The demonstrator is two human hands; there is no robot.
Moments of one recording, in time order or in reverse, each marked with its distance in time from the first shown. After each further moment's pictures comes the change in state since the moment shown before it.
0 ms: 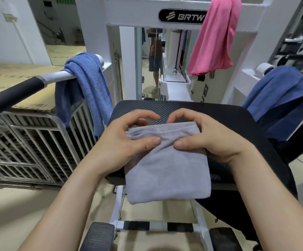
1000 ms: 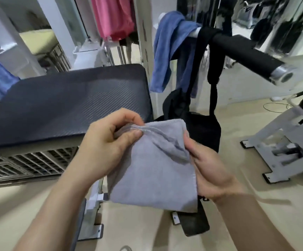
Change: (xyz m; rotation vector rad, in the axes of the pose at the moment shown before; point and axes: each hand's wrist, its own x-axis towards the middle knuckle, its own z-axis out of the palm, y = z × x) left_hand -0.045 0.085 0.273 0.306 -0.070 0.117; right_hand -0.277 0.113 -0.091 0.983 0.203 0.166
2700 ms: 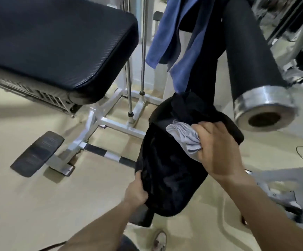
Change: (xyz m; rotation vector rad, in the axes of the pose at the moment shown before) left_hand -0.048 -0.139 0.397 -0.165 -0.156 -1.143; right_hand 0.043 -0.147 -0.234 -2.361 0.213 -0.477
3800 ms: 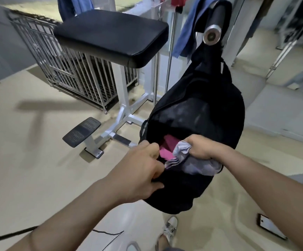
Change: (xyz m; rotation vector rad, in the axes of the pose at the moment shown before) left_hand -0.341 0.045 -0.042 0.885 0.351 0.789; right_hand -0.133 -0.052 -0.009 0.334 -0.705 -0.188
